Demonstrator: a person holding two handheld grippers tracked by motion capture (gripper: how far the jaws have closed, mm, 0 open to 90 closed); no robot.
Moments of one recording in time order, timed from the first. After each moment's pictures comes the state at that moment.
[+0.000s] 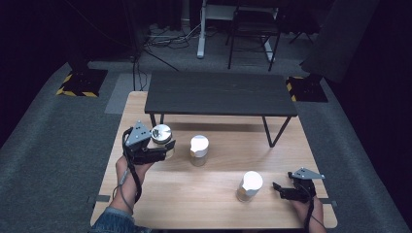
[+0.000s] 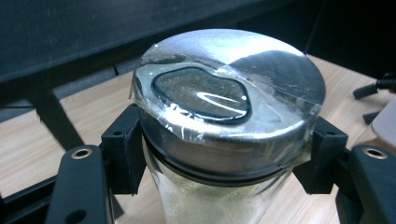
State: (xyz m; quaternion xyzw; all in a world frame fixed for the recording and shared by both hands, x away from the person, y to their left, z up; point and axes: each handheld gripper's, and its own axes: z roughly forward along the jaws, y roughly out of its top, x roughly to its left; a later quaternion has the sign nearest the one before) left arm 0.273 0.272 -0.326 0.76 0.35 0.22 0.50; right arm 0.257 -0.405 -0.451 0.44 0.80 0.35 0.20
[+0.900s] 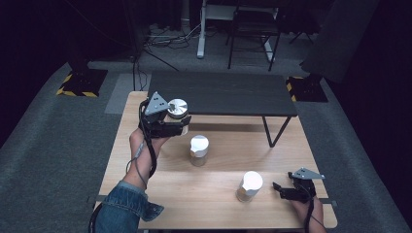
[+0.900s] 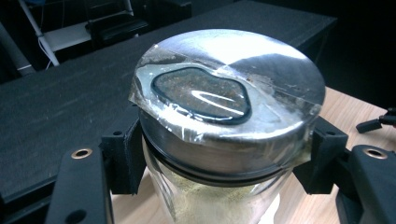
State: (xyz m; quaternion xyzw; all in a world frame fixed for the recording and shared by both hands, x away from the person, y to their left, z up) left arm 0.312 0.231 -0.263 0.77 0.33 0.23 0.50; right arm 0.256 -0.405 -0.451 0.44 0.80 0.35 0.20
